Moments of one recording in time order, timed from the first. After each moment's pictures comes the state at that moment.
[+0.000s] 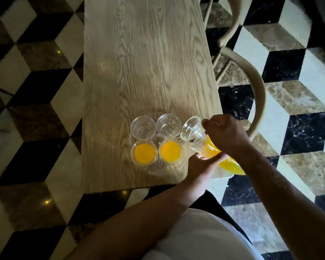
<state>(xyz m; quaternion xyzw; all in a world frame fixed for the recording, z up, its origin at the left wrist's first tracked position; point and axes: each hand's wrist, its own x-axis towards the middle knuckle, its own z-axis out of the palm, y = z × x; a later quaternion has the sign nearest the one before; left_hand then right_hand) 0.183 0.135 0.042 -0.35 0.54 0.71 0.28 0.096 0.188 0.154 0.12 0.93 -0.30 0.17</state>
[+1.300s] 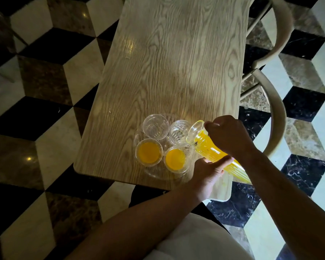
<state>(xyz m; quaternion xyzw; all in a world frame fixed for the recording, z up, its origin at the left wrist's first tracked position) 0.139 0.149 0.015 -0.41 0.41 0.78 0.22 0.033 0.144 0.151 0.00 0.94 -0.21 0.27</state>
